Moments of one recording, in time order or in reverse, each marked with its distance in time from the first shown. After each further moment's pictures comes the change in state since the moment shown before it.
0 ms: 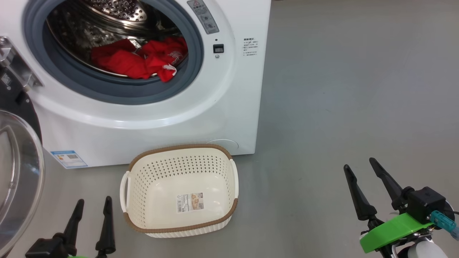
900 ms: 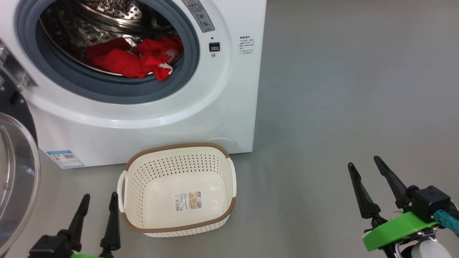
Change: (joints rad) left arm -0.001 0.006 -0.038 -0.034 -0.009 0.000 0.000; right arm 0.000 0.002 -0.027 -0.007 -0.007 0.000 0.000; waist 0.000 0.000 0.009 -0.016
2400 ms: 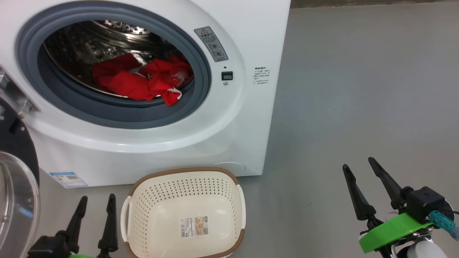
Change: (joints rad) left arm -0.002 0.008 0.007 0.018 0.003 0.000 0.000; right arm 0.000 -0.001 0.023 0.000 0.000 0.000 0.000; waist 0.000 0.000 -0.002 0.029
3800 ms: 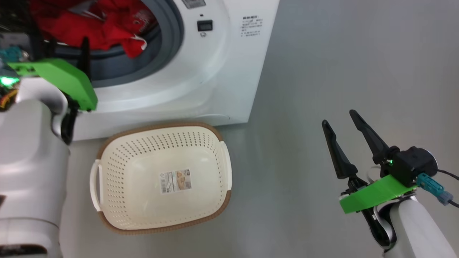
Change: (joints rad) left arm -1.015 0.053 -0.098 0.751 0.097 0.019 0.243; right arm -0.182 0.036 0.057 -0.033 -0.031 0.000 0.000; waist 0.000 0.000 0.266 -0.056
